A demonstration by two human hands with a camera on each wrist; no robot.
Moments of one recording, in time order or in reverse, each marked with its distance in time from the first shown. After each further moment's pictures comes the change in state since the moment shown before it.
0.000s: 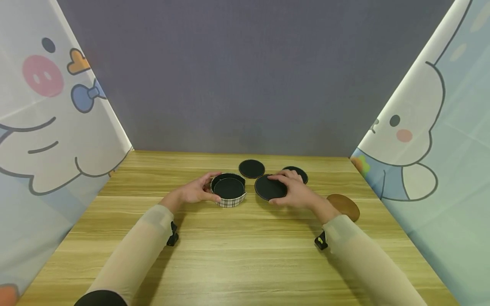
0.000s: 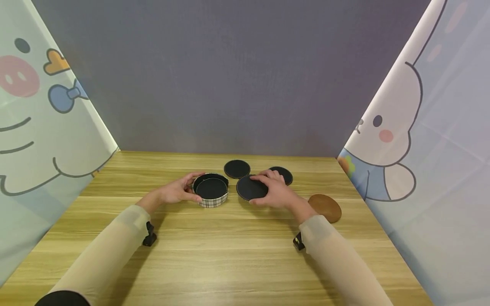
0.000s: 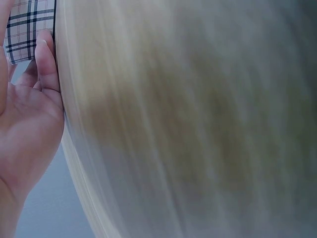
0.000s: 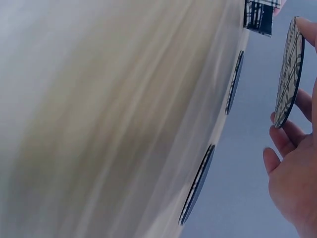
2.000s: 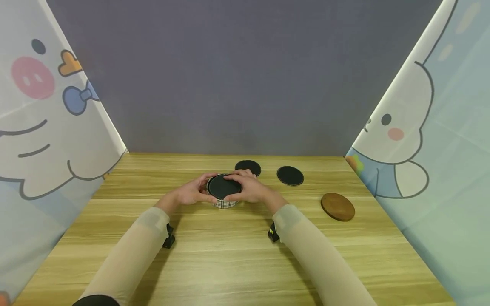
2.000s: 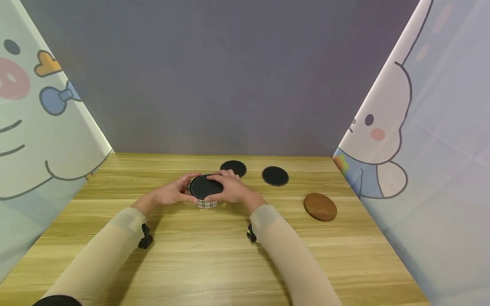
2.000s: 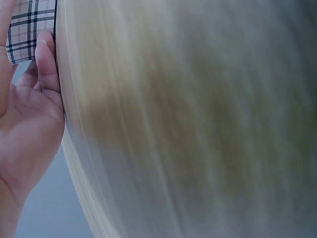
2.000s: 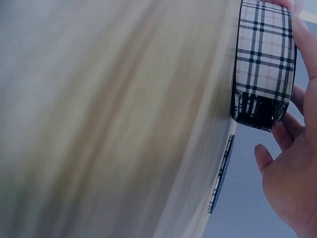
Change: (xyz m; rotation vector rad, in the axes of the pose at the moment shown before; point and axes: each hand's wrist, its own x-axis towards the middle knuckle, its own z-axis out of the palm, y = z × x) left_hand 0.003 -0.006 -0.001 -0.025 -0.032 -0.017; right_hand 0.086 -0.072 0.059 0.084 -0.150 -0.044
